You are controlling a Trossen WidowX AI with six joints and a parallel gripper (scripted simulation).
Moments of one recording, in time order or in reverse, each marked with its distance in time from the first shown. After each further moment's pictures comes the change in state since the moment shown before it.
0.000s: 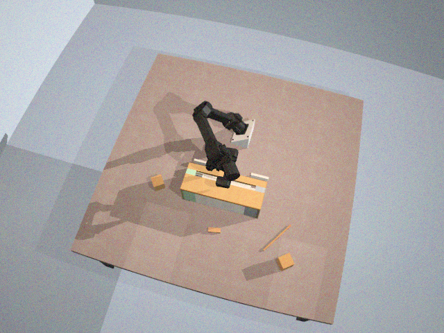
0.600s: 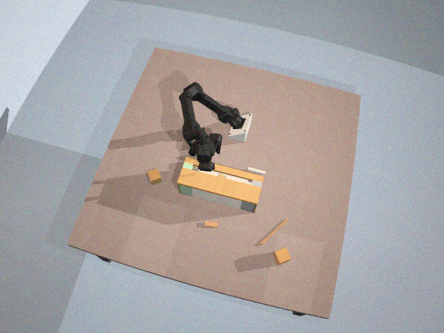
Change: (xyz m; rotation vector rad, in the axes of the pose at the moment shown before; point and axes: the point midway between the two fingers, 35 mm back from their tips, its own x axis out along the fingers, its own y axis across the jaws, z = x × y) arm 0.000 -0.032 0.059 0.023 0.231 0.032
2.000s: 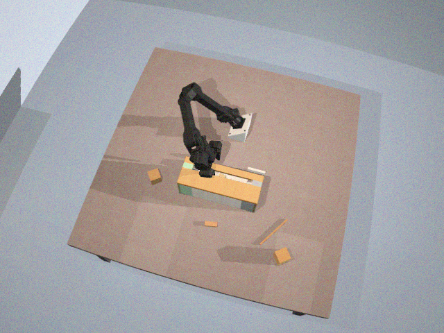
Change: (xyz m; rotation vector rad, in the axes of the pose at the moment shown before) arm 0.063 0.000 0.022 0.001 0.004 0.000
